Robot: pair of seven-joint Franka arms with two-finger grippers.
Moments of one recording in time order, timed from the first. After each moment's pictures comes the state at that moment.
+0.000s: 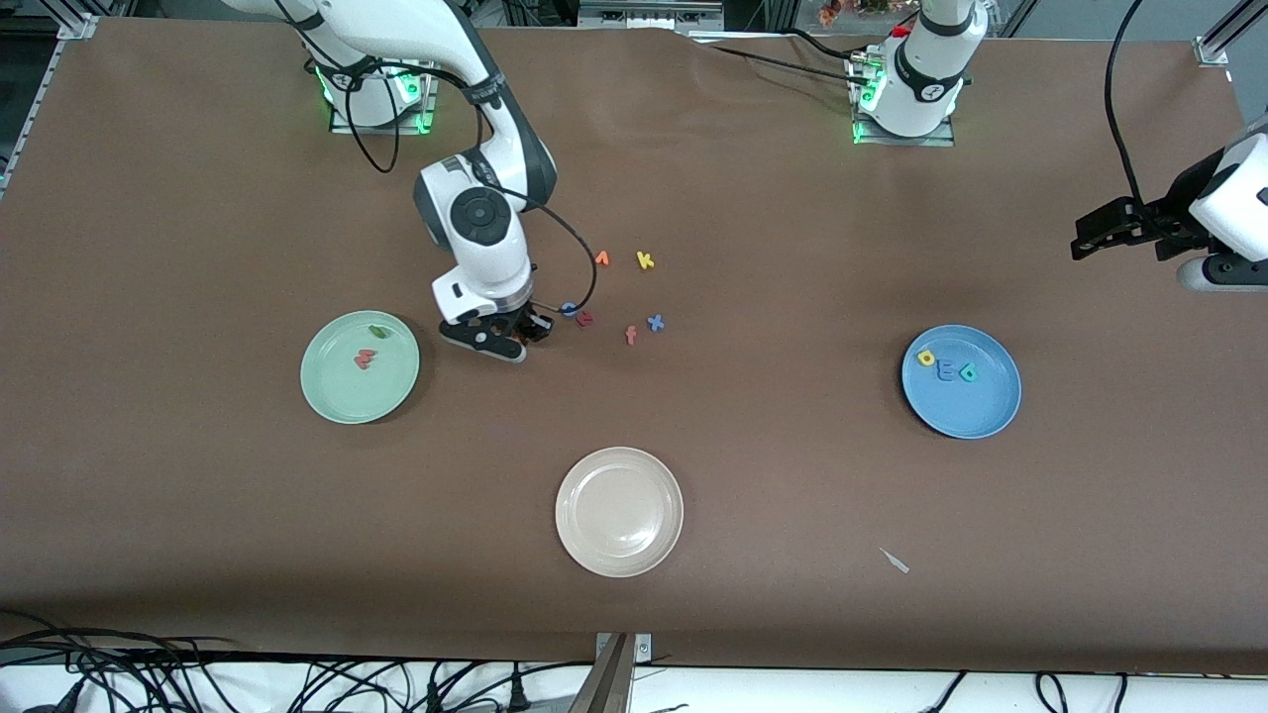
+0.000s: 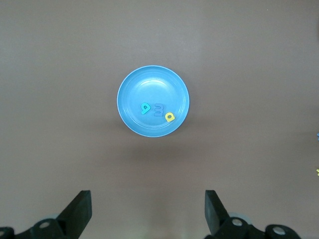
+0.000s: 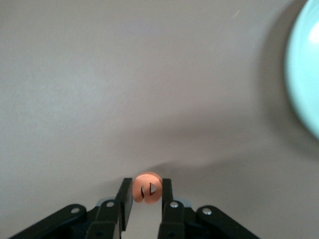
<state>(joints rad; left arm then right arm) 0.11 0.04 -0.10 -1.60 0.00 1.52 0.00 0.91 0.48 -0.36 -1.96 0.09 2.40 0.80</state>
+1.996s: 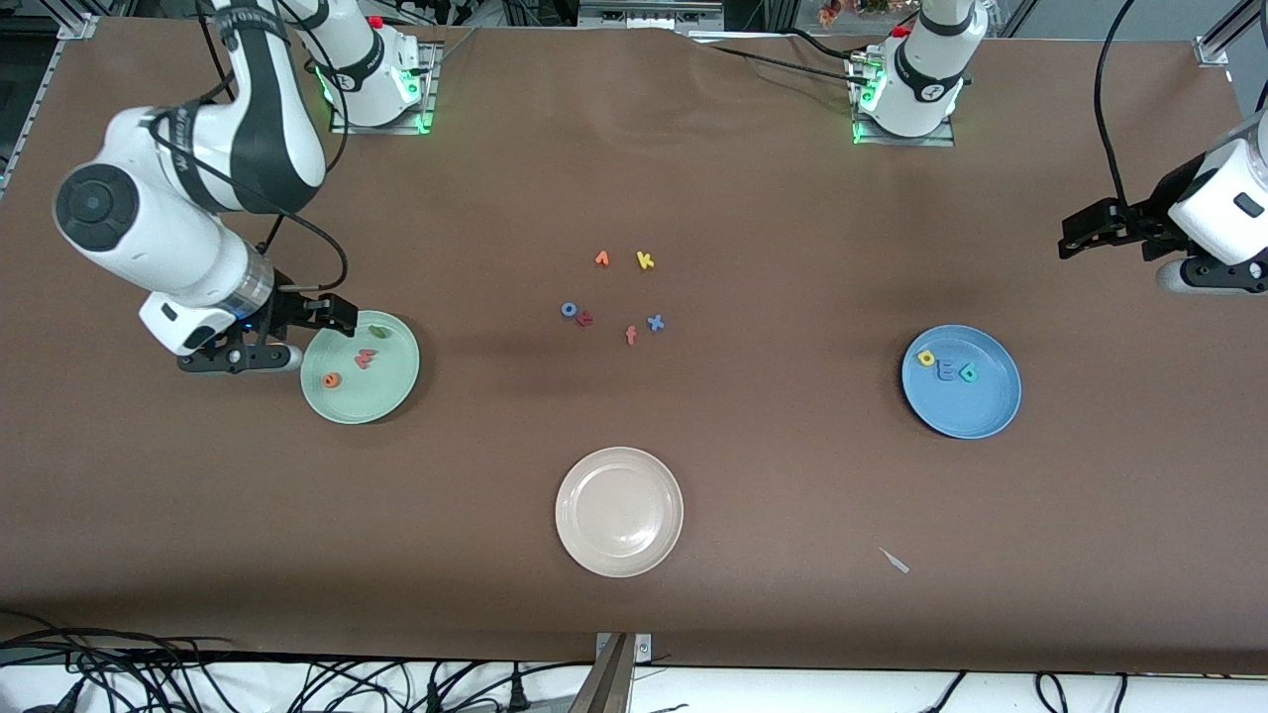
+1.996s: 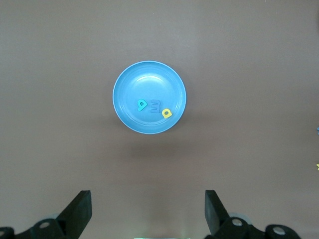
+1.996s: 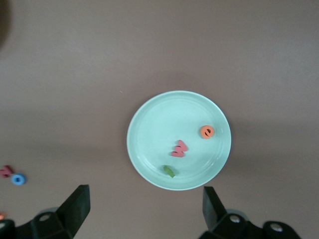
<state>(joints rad) 0.10 0.04 -0.10 -1.62 0.00 1.52 0.00 0.90 0.25 -0.79 -1.82 0.21 1.95 -0.01</state>
